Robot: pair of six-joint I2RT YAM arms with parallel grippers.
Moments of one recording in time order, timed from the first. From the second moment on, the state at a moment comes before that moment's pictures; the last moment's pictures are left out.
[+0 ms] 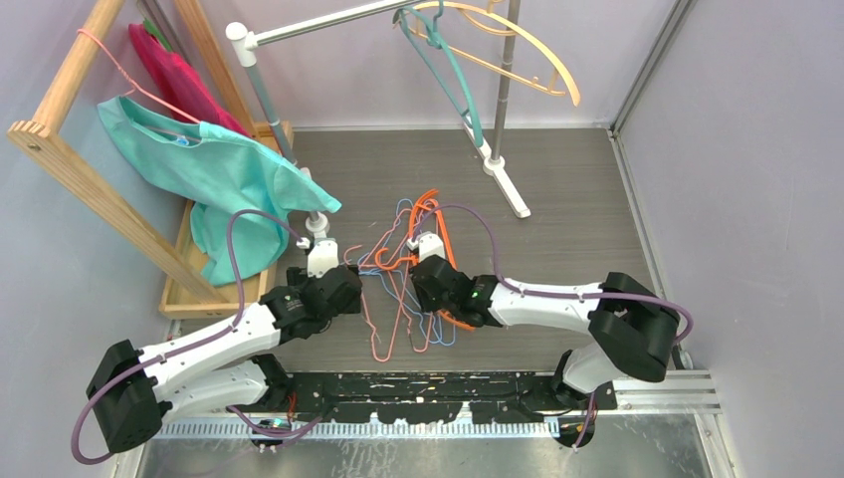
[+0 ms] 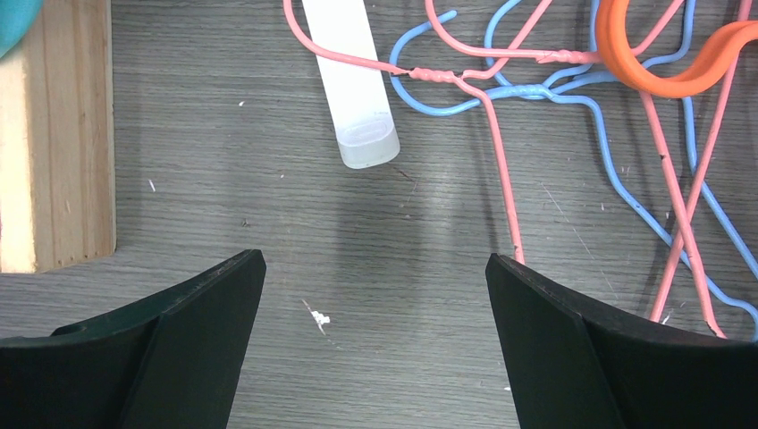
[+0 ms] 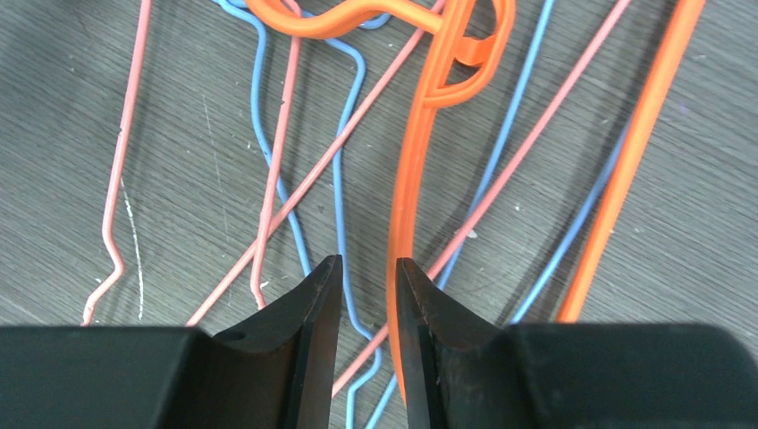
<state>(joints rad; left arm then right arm) -0.89 0.98 0.58 -0.63 -0.66 -0.77 1.05 1.48 0.76 -0.06 0.32 0.44</state>
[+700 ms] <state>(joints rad) -0.89 0.98 0.57 -0.63 -0.65 -0.77 1.05 1.56 0.78 -0.11 0.40 0.42</state>
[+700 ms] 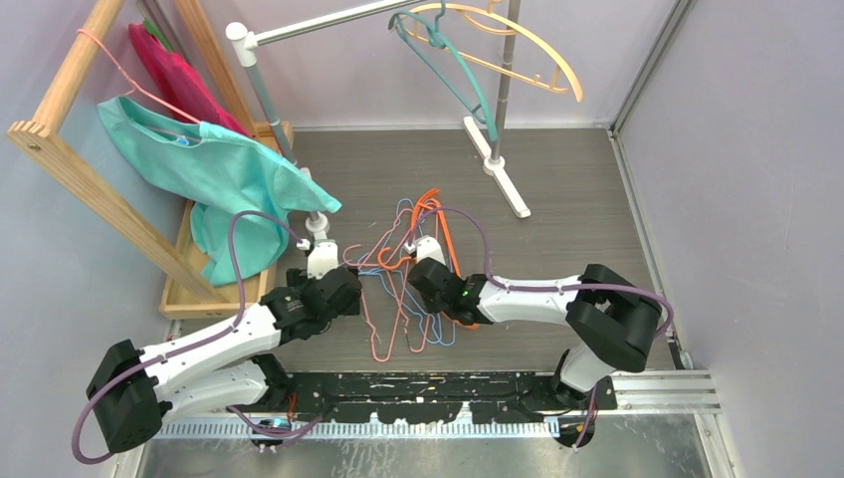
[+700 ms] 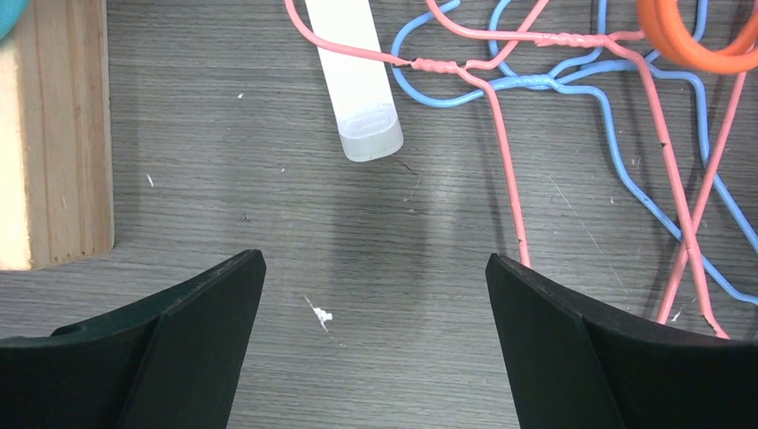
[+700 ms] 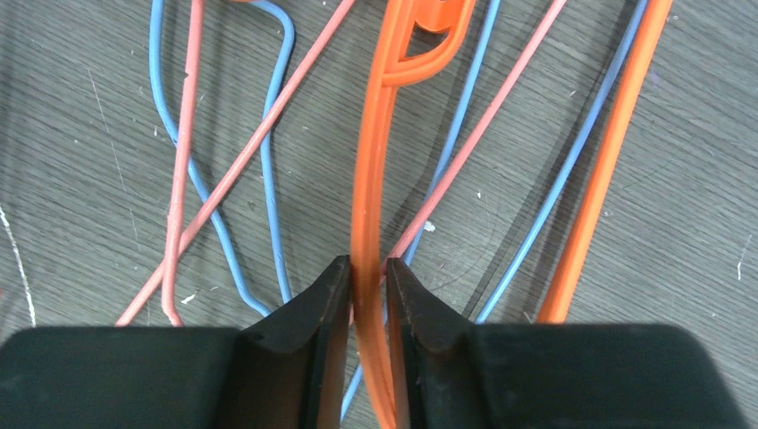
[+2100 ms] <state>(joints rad) -0.89 0.64 0.39 -0.04 -0.33 -0.91 1.03 1.04 0.66 0.13 0.14 0.60</state>
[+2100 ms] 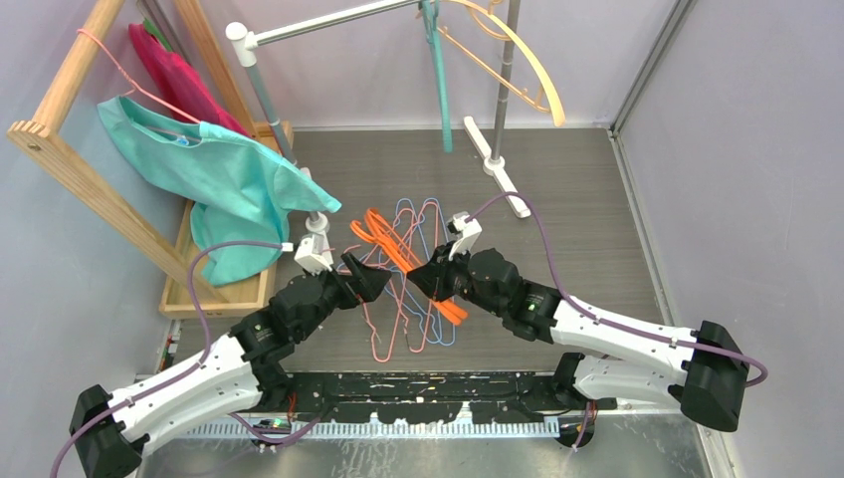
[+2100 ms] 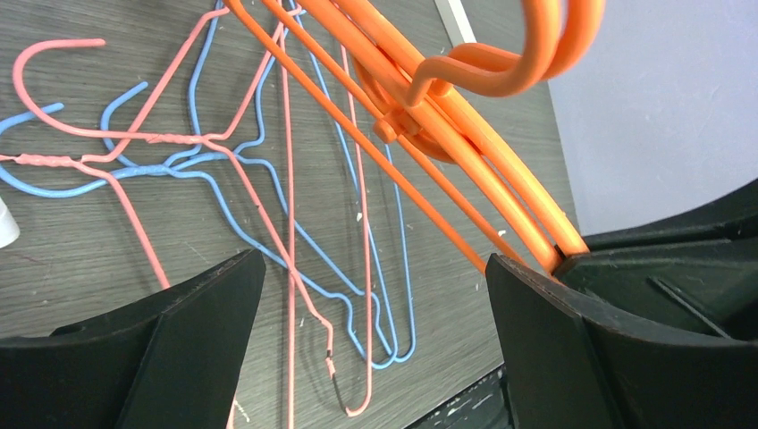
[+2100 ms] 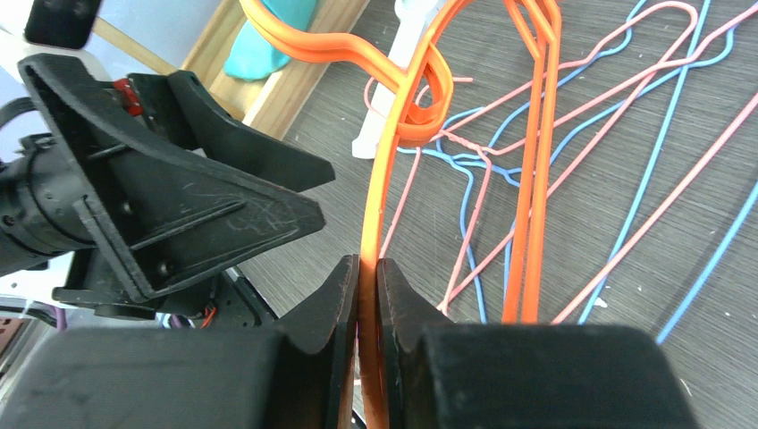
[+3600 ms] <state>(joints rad) -0.89 0.93 0.34 0.28 -0.35 -1.06 1.00 1.07 0.60 0.16 0.11 0.62</state>
